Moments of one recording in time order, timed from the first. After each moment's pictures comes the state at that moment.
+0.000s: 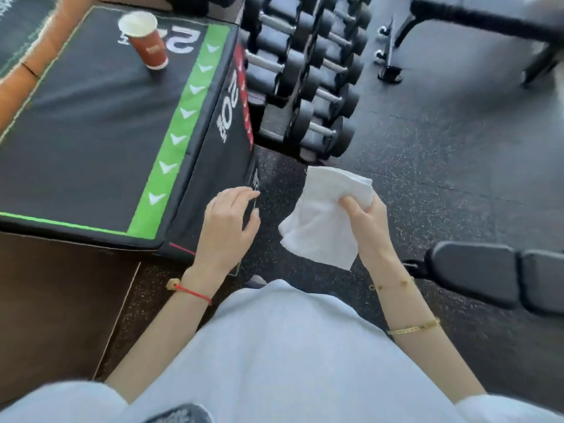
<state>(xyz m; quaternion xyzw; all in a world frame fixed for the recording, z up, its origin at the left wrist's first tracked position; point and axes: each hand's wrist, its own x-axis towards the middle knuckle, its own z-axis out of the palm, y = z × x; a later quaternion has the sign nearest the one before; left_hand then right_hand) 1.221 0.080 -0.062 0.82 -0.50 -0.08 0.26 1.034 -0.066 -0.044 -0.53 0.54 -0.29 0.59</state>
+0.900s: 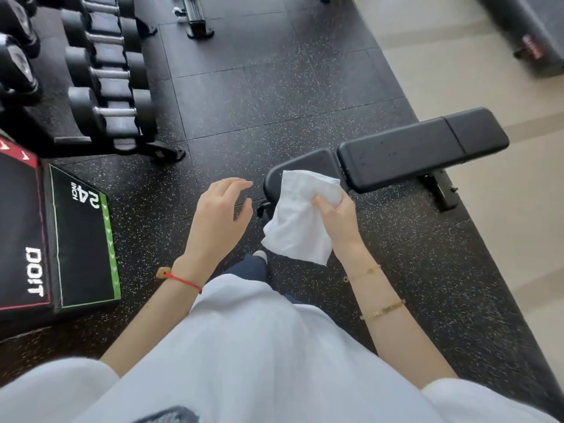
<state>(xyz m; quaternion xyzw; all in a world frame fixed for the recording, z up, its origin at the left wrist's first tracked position) 0.749 -0.054 -0.076 0.65 -0.69 -0.19 0.26 0.533 -0.084 -0.077 -0.40 0.66 -0.39 0.50</state>
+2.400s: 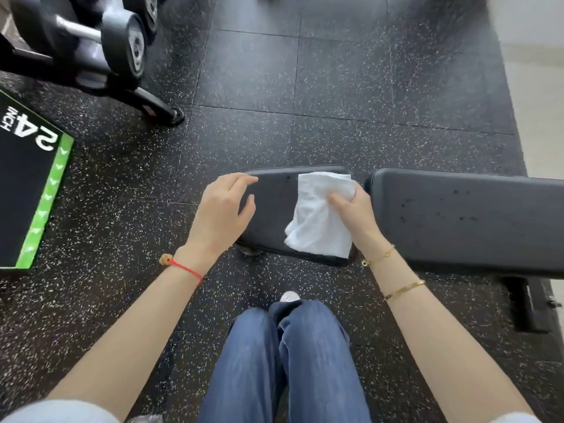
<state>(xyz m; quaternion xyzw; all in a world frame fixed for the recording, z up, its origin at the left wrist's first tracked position) 0.571 -0.285 -0.425 0.76 -0.60 -0.11 0.22 0.355 -0.408 -0.435 -0.55 0.59 -0.20 0.56</state>
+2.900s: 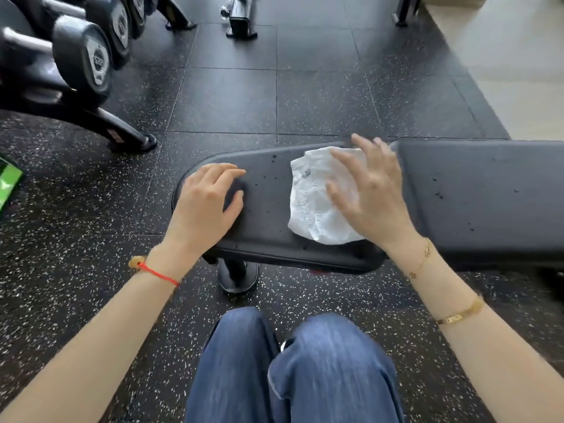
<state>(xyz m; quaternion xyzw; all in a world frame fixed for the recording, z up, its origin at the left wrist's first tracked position) 0.578 -0.307 -0.580 0.72 -0.66 0.01 0.24 0.325 -0.414 -0.558 -0.86 0.45 -0.22 0.07</state>
